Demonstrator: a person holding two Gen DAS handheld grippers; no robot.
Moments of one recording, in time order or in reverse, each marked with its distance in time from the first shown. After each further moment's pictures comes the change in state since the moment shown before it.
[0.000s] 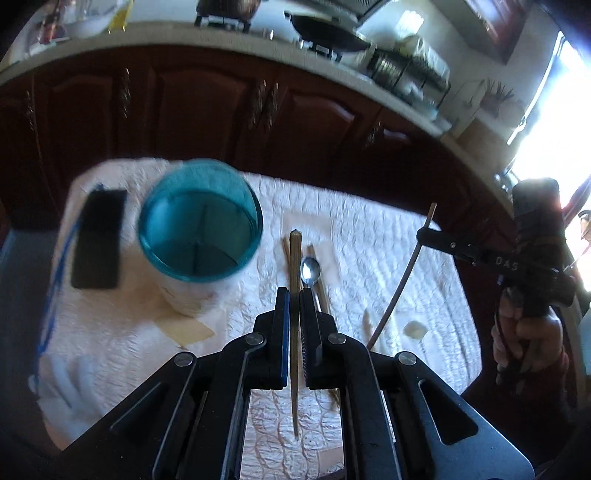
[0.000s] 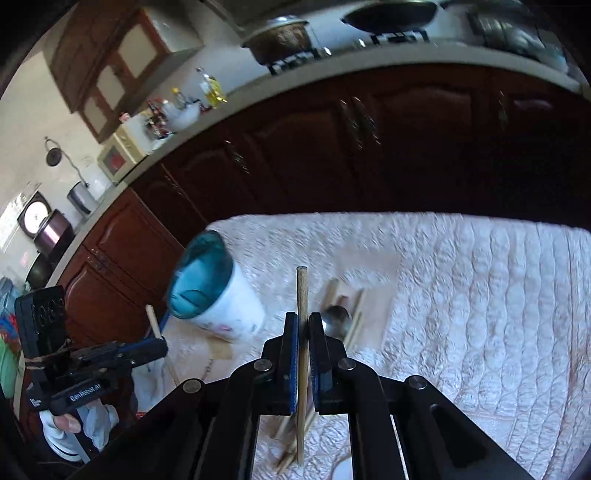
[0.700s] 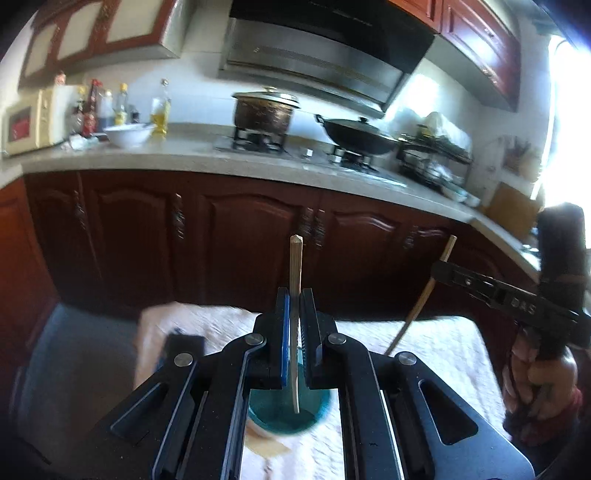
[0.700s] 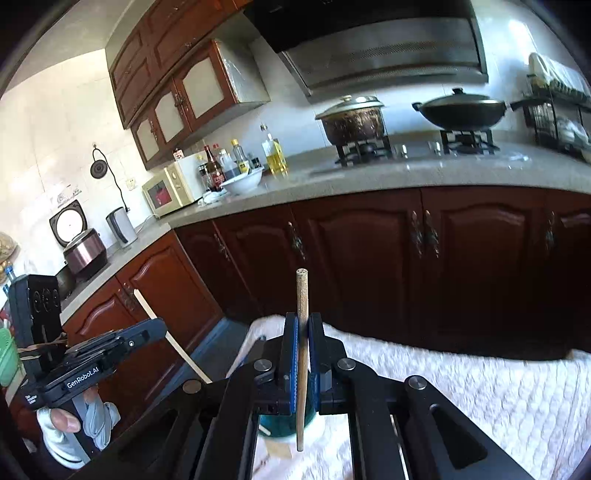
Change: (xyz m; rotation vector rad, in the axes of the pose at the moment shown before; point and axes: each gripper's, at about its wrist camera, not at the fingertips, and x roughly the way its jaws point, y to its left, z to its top) left arm -0.073 0.027 0.115 0.047 -0.331 0.195; right arm -0.007 0.118 0.113 -0.145 -0.240 0.070
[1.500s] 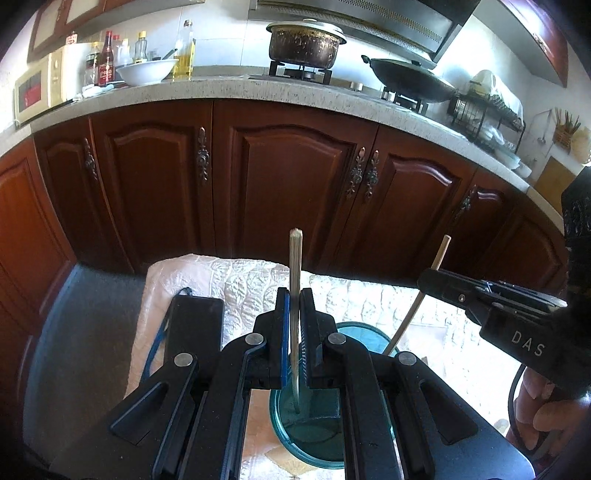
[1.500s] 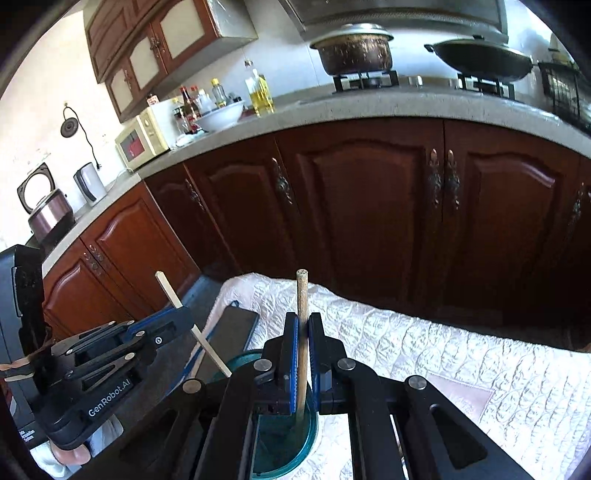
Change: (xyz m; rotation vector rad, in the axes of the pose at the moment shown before) left arm 0.113 0.028 -0.053 -0.039 0.176 0.136; right arm 0.147 -0.014 -0.050 0.007 0.213 -0.056
